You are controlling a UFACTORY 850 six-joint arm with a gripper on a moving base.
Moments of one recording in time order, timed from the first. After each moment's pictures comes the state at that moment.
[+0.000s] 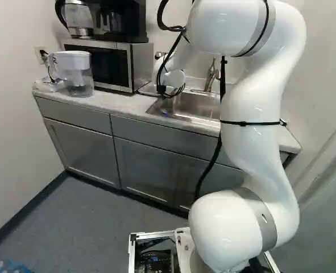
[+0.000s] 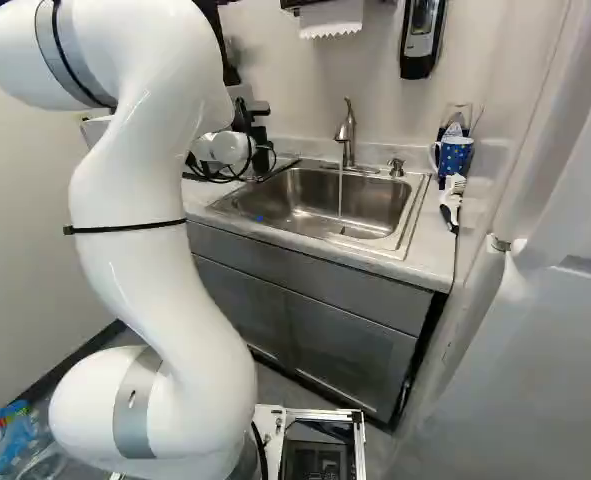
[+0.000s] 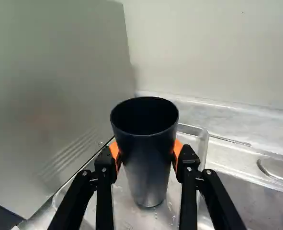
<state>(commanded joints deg) 7.2 -25.0 -69.4 4.6 32.9 0.2</state>
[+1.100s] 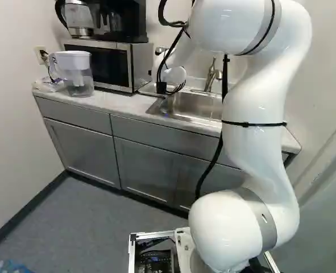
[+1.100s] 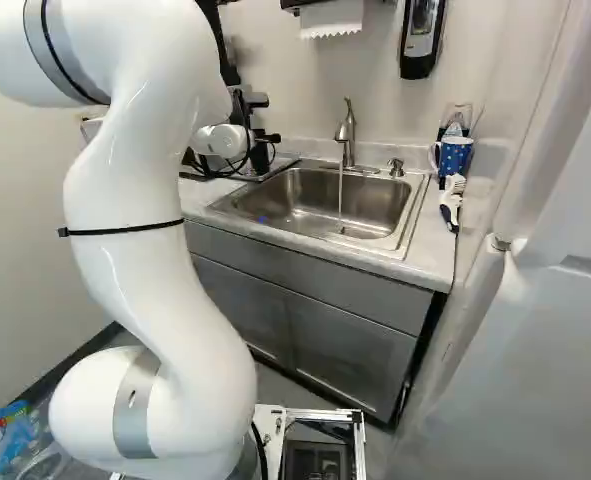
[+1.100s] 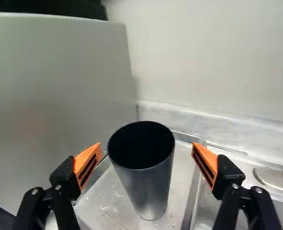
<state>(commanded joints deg) 7.2 -23.2 -70.1 4.6 32.9 0.2</state>
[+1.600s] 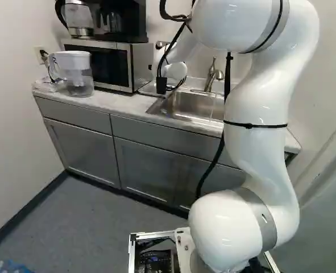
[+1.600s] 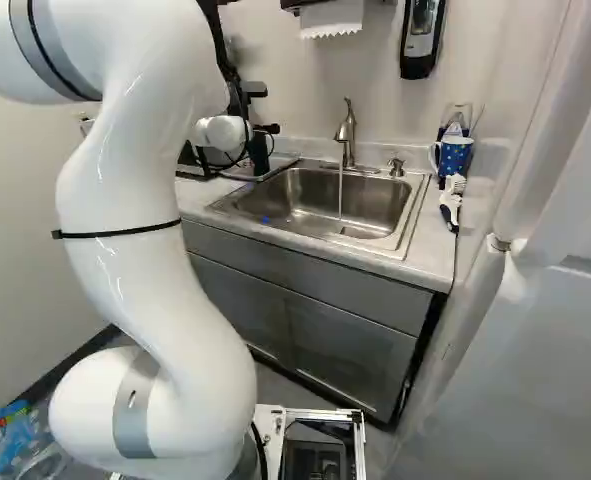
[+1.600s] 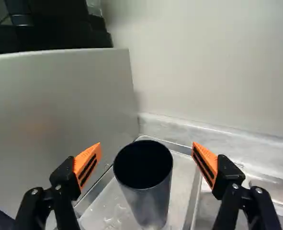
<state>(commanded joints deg) 7.2 -21.6 -71.2 4.6 32.9 0.2</state>
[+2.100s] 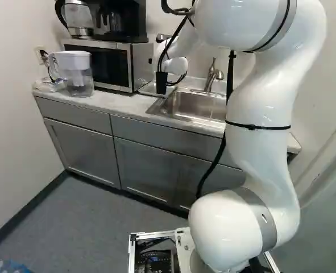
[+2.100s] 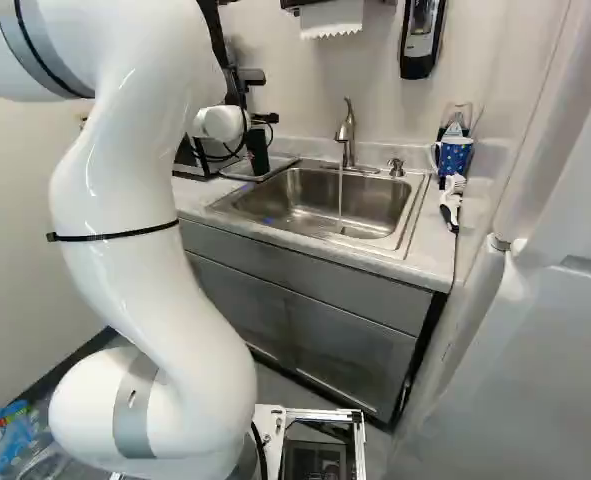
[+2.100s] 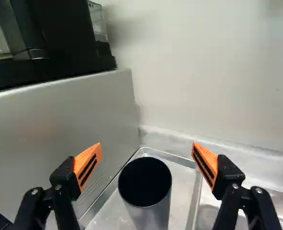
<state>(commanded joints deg) 7.1 -20.0 -72.5 4.6 32.9 0.2</state>
